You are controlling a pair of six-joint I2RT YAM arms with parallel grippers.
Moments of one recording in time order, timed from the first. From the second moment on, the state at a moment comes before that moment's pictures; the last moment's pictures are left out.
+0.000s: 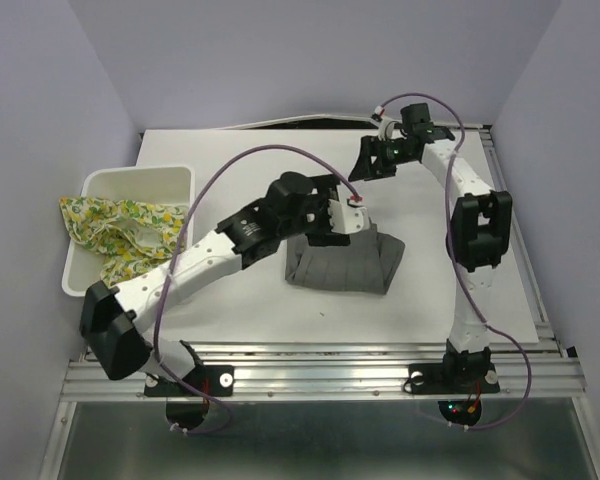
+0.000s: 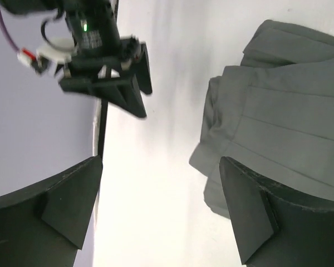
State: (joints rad) left arm -0.89 1.46 1.29 -0.27 0.07 0.86; right arm 0.18 2.29 2.08 -0.75 -0.77 0.00
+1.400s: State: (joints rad) left arm -0.39 1.19 0.97 -0.04 0.48 -0.10; right arm 0.11 2.14 1.40 -0.13 -1.13 0.51
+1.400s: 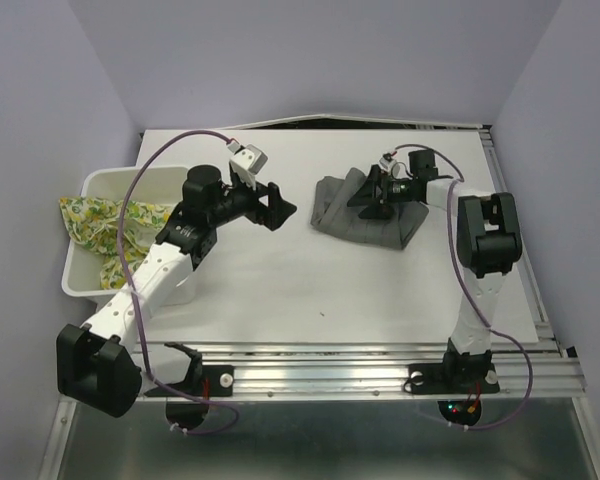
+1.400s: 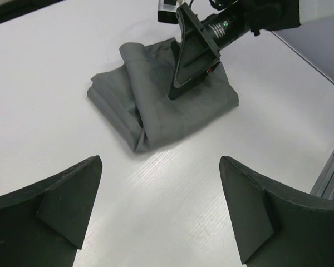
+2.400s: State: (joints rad) left arm -0.38 1.11 1.03 -0.11 0.21 -0.19; right arm 0.48 2.00 1.47 -0.55 0.30 0.52
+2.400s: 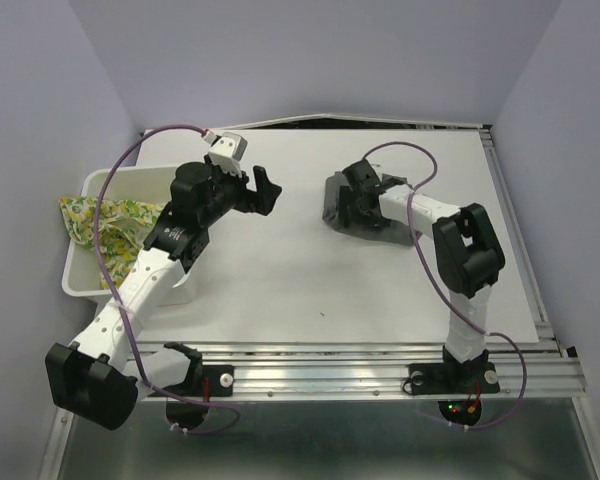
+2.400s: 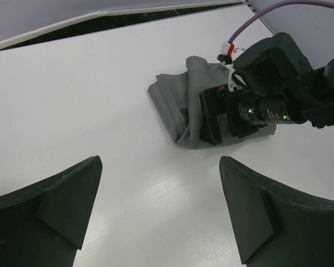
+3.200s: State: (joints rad) left arm -0.38 1.14 1.03 -0.18 0.28 -0.10; right arm -0.06 2.07 1.49 -0.36 -0.11 -0.35
